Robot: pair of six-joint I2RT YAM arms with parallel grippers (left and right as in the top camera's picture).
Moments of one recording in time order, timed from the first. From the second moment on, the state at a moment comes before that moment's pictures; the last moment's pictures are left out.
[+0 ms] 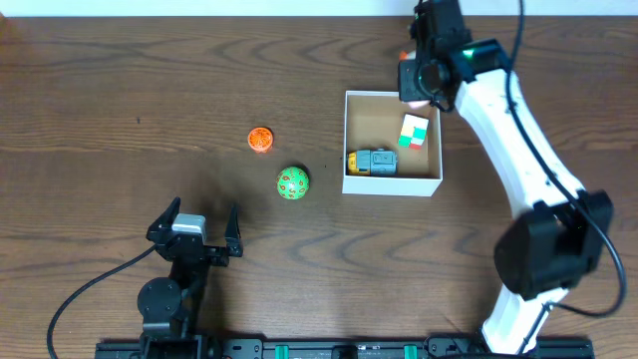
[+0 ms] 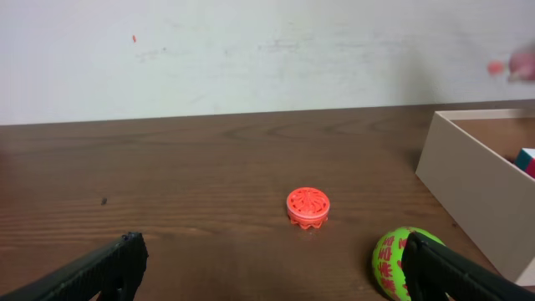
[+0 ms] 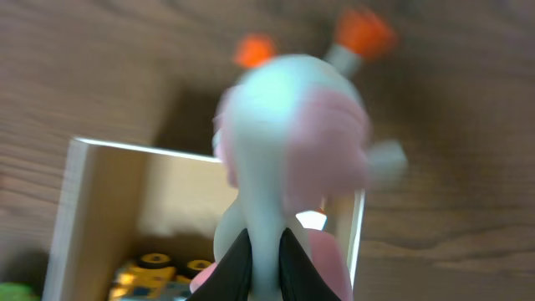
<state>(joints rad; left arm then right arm) 0.00 0.01 0.02 -0.10 0.12 0.01 0.28 1.97 1.81 -0.94 0.09 0.21</state>
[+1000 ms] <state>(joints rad) 0.00 0.01 0.02 -0.10 0.12 0.01 0.30 2.05 1.81 -0.96 0.04 -0.20</state>
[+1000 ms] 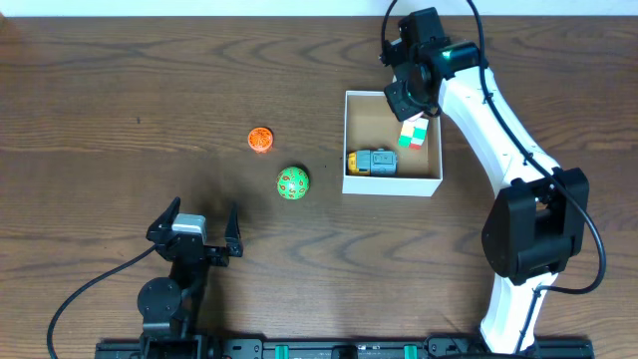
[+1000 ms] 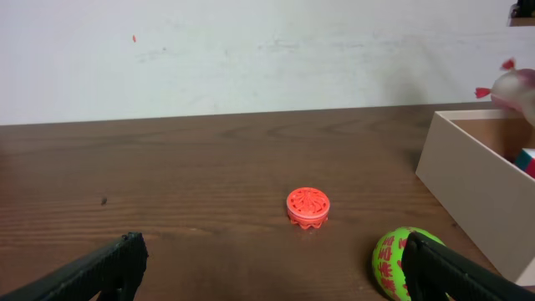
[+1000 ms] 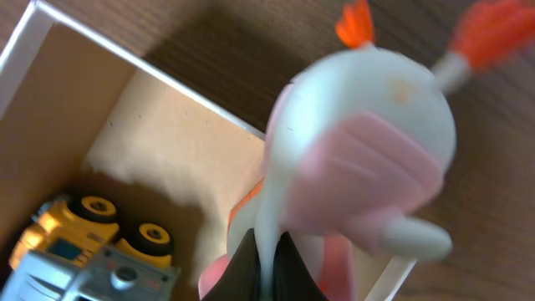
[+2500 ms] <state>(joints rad) 0.00 0.01 0.02 -0.10 0.12 0.01 0.30 1.86 1.82 -1.12 -0.10 -0.61</state>
